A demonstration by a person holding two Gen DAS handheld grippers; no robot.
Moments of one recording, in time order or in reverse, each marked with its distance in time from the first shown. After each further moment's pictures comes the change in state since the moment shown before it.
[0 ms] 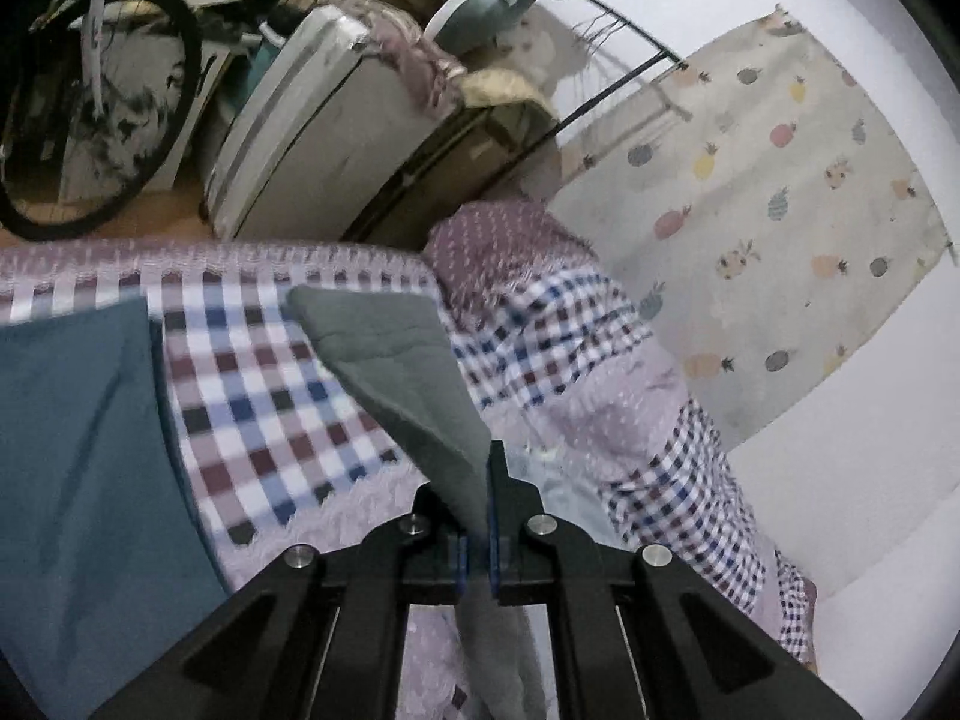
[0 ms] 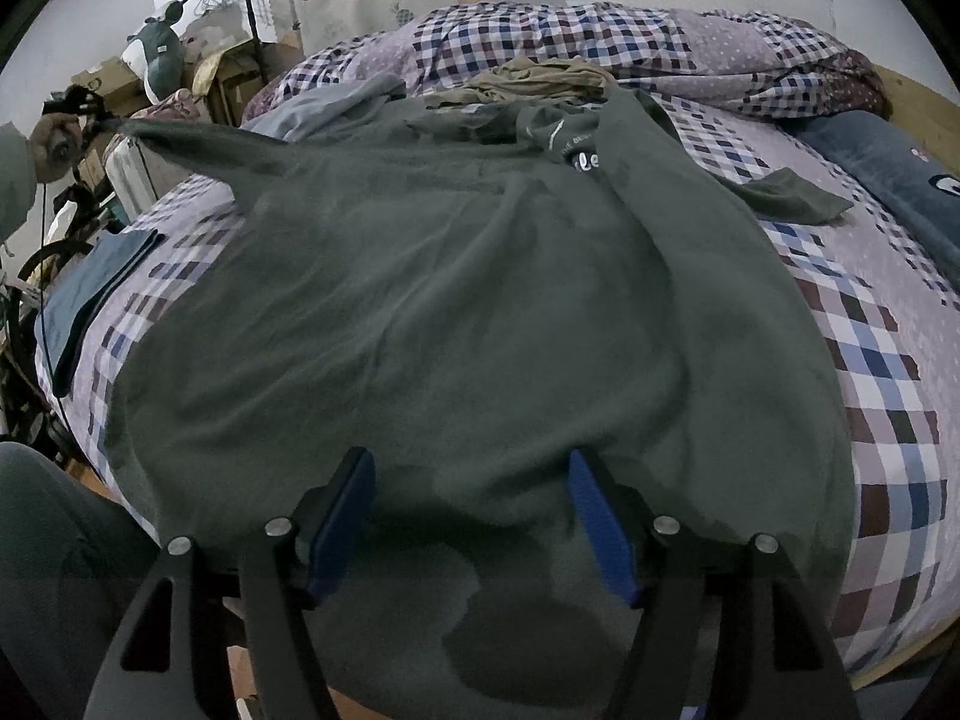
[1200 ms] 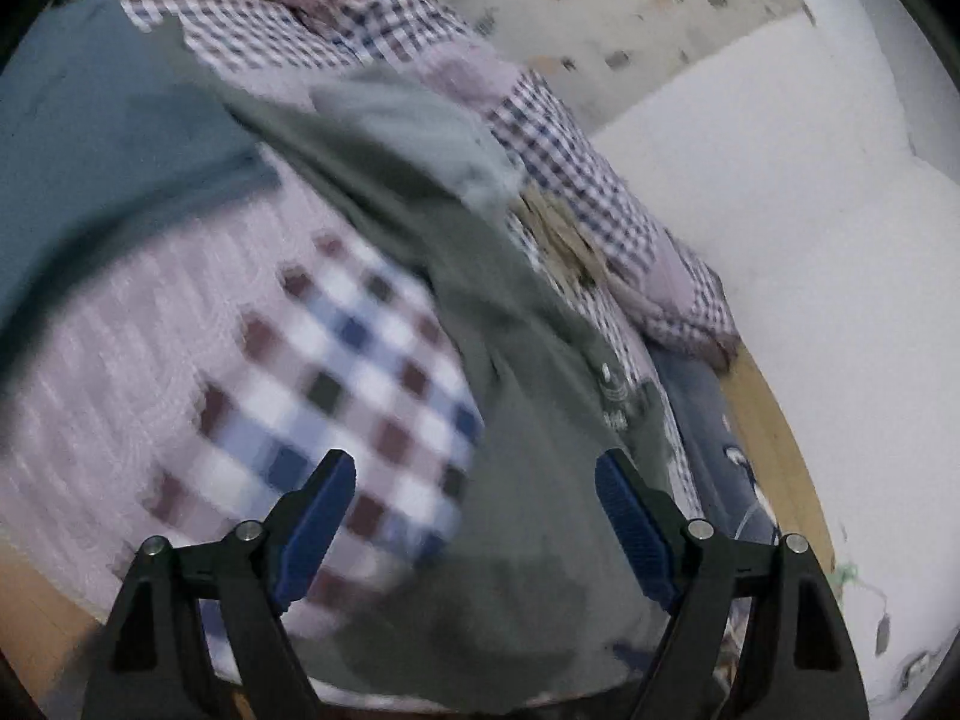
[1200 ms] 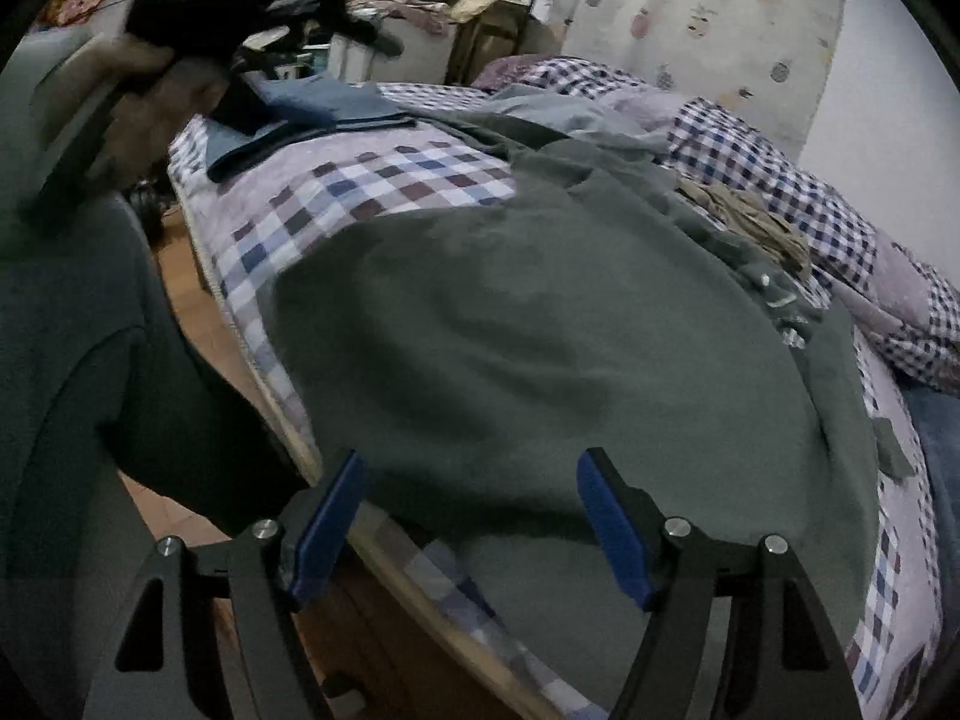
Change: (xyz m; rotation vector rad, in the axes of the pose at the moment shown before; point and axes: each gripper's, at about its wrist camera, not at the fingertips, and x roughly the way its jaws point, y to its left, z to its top) left arm -0.159 0.053 -0.353 0.289 0.544 -0.323; right arm -0.031 0.126 -0.051 -0.599 -0.068 0.106
